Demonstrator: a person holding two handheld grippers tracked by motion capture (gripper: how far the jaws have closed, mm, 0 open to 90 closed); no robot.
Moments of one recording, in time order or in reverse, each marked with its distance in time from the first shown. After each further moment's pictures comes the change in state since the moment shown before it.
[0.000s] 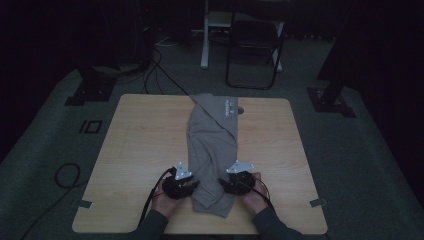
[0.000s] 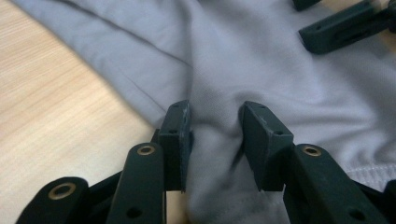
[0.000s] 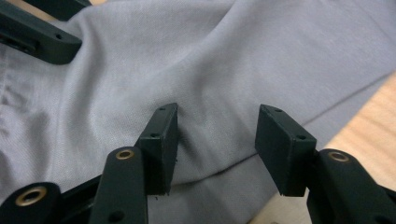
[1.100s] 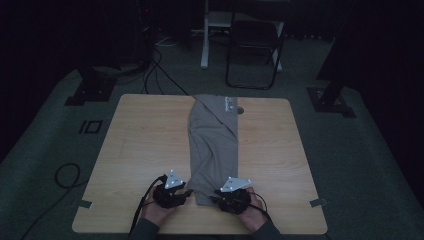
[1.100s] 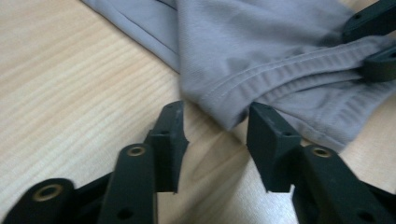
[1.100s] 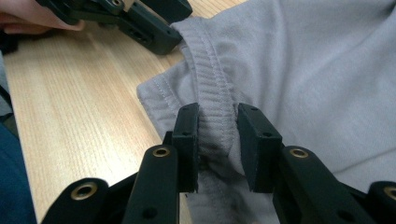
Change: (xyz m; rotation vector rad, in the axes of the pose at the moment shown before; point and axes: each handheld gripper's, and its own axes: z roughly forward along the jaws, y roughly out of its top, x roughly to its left) left arm -0.006 -0.026 -0.028 0.016 -0.020 0.030; right arm 0.050 -0.012 -0.028 -0.026 0.229 -0.047
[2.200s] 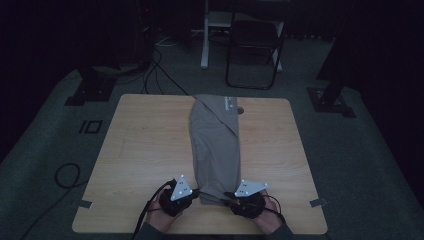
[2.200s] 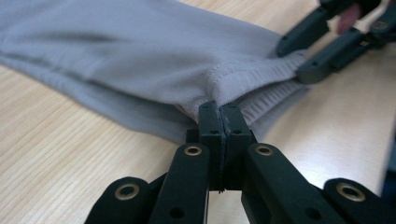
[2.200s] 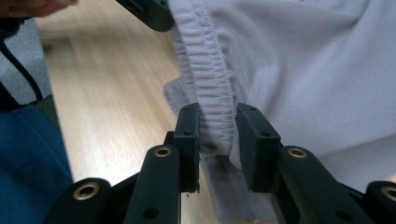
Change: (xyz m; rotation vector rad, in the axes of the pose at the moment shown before) left arm -0.045 0.025 -0.033 -0.097 -0.059 0.186; right arm -0.005 -0.011 -0.044 -0.050 0.024 -0.068
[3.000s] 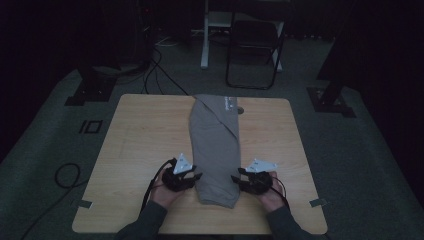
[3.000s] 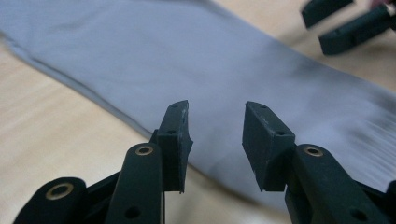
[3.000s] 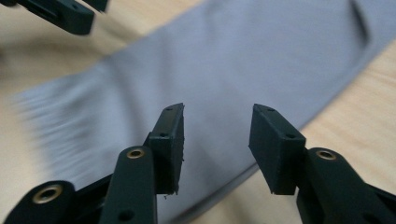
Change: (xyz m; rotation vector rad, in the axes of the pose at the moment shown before) left arm 0.067 0.021 0.044 0.003 0.072 -0.101; right arm -0.070 0.004 0.009 -0.043 -0.187 0.115
